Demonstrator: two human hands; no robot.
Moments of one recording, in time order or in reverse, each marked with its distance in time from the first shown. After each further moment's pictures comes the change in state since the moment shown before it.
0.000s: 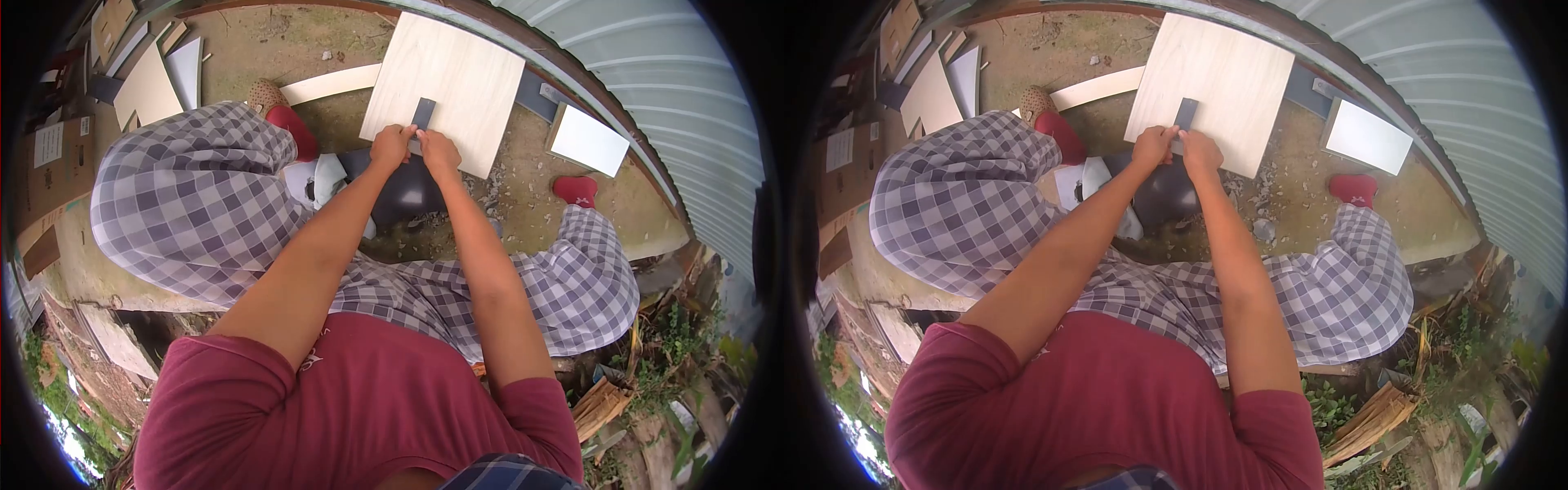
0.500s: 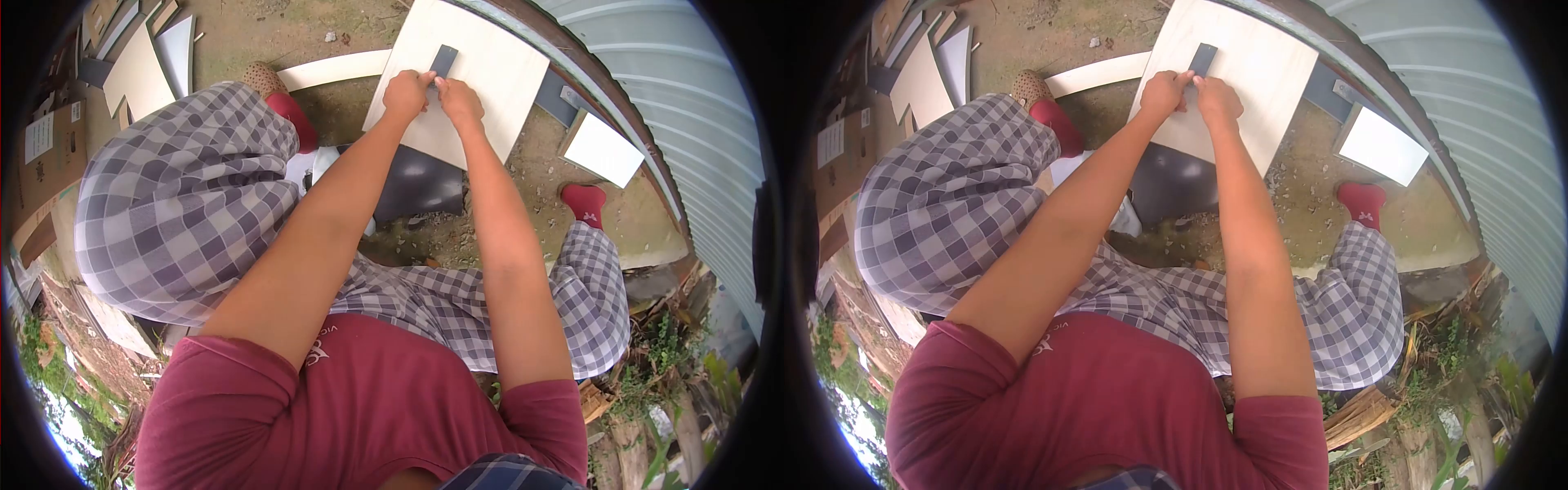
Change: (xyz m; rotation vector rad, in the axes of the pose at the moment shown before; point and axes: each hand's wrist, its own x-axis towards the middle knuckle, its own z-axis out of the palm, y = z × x) left_hand 0.060 0.057 -0.025 0.006 0.115 0.012; right_hand 0.077 -0.037 -0.048 -0.022 -0.057 0.044
